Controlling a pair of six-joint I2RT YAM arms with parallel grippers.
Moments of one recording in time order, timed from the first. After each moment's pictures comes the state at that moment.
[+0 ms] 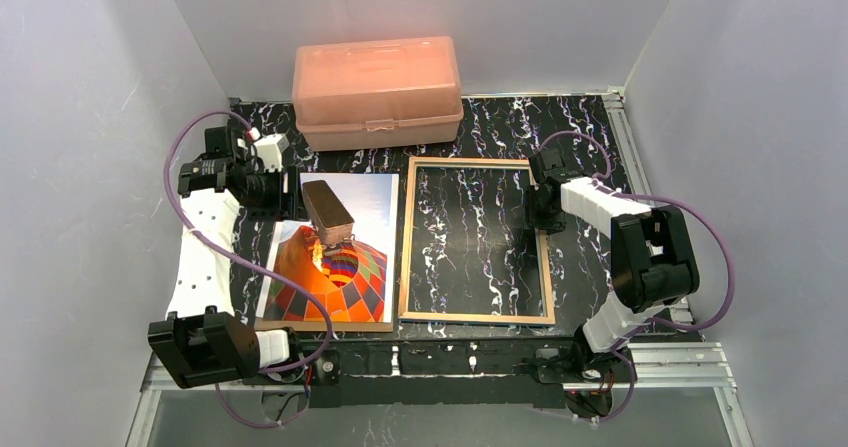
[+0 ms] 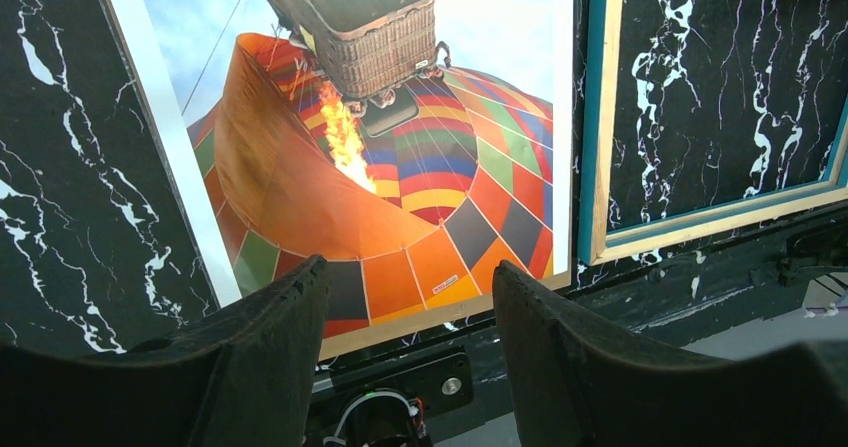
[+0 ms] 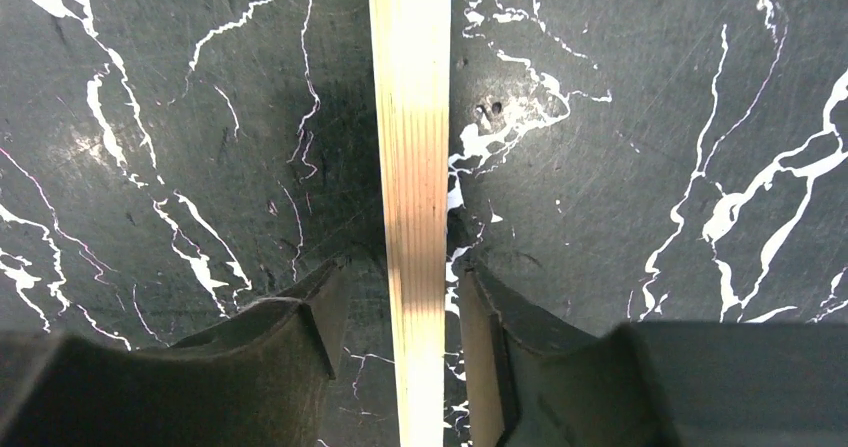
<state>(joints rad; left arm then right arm) 0.15 1.26 1.31 -1.19 0.39 0.16 0.27 1.65 0.99 -0.58 0.14 0.26</state>
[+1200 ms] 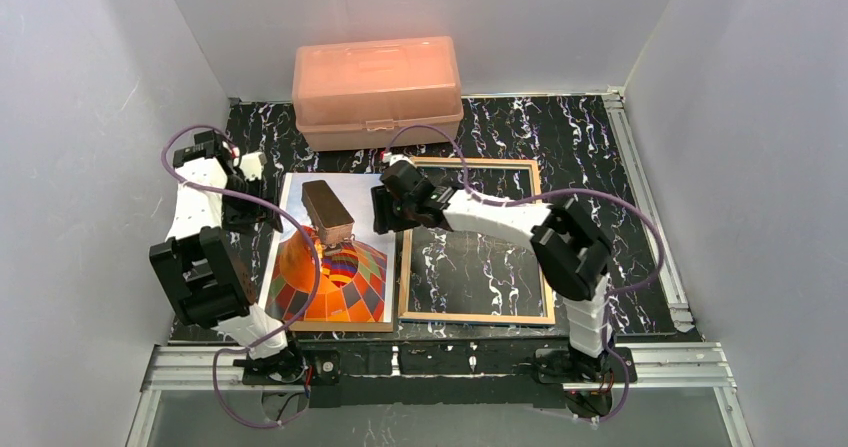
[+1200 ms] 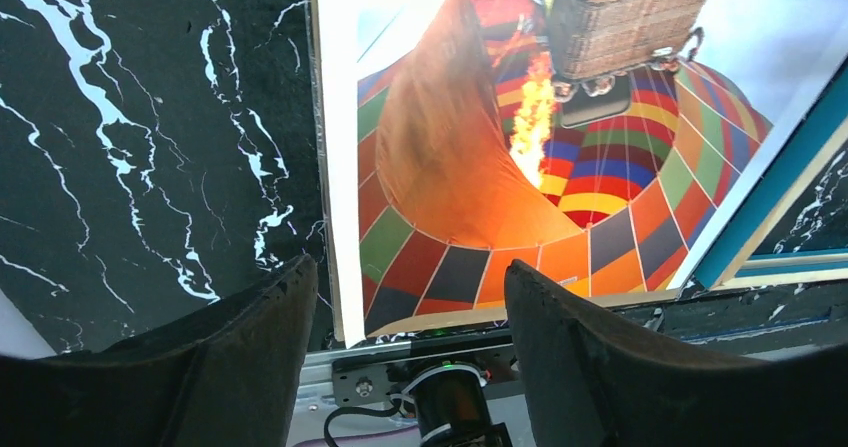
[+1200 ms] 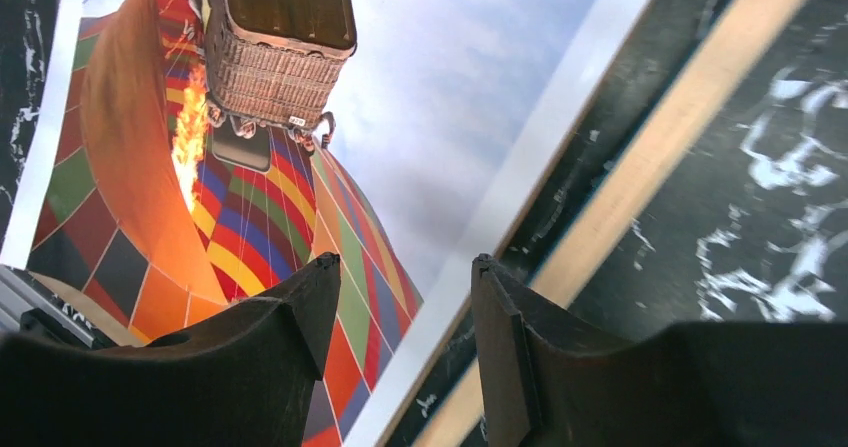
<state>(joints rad) 0.32 1.57 1.35 -1.21 0.22 0.26 0.96 1.92 1.44 -0.32 0.04 0.59</state>
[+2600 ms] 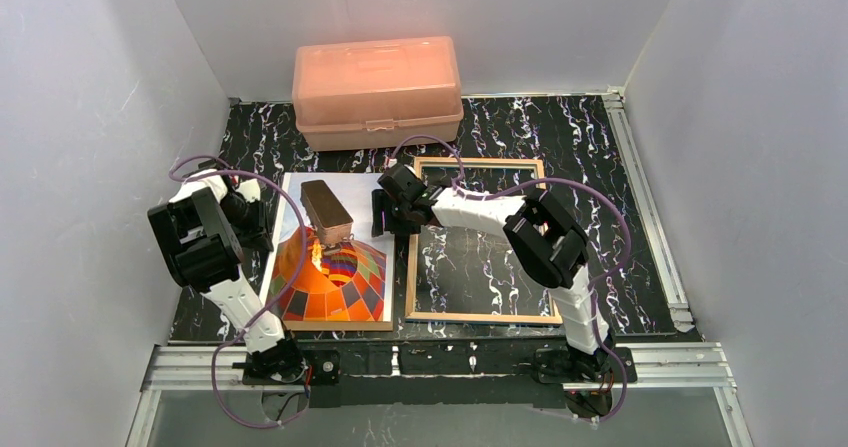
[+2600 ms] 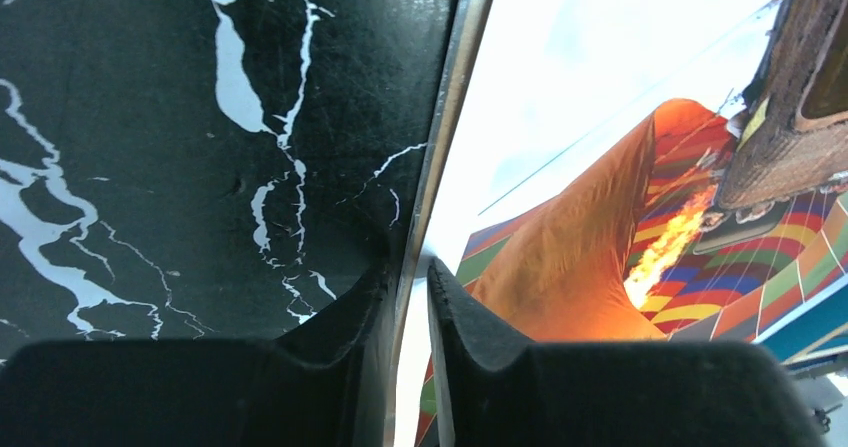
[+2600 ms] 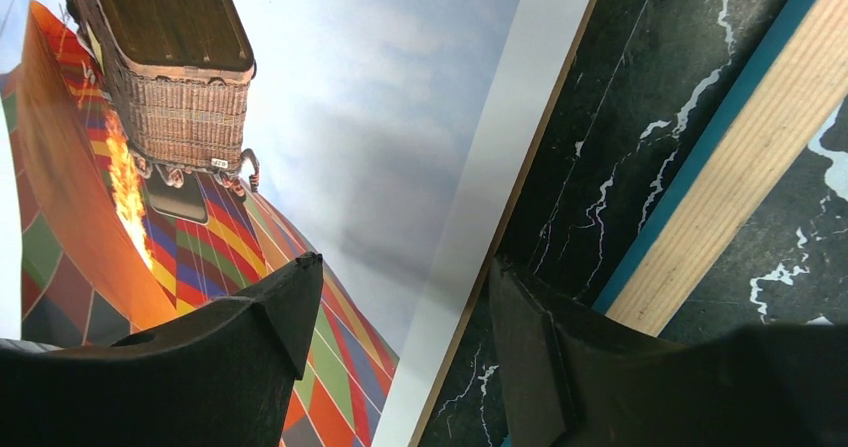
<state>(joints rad) 0.43 1.87 1.22 -0.92 0.25 0.30 0.94 2.12 1.55 -0.34 -0.02 0.74</state>
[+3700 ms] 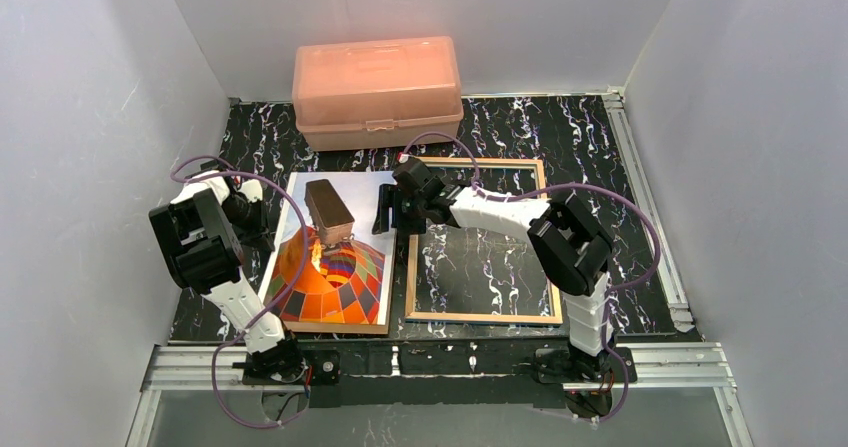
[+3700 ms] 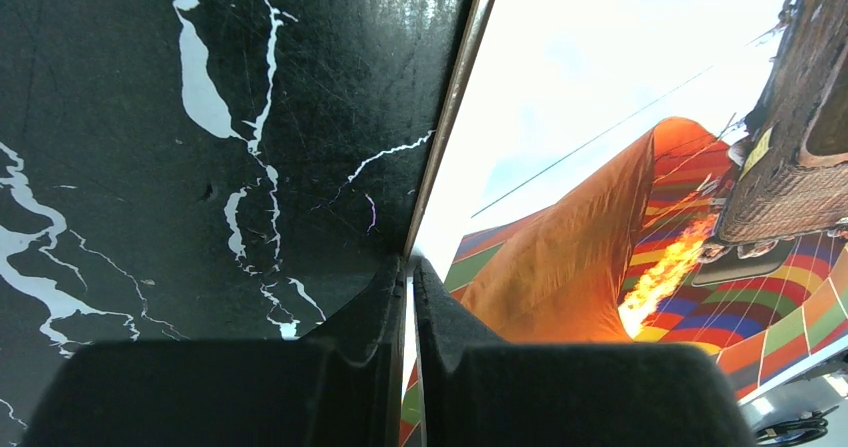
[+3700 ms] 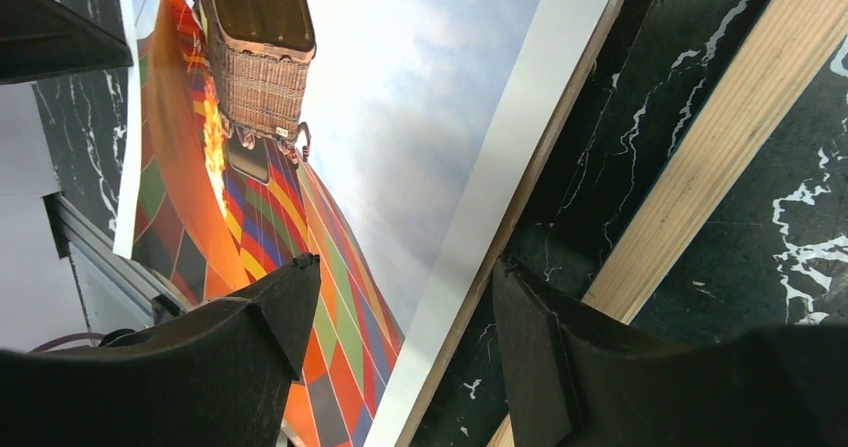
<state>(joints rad) 0.42 1.86 1.19 -0.90 0.28 0.28 0.92 1.98 1.41 -0.26 -0.15 0.81</state>
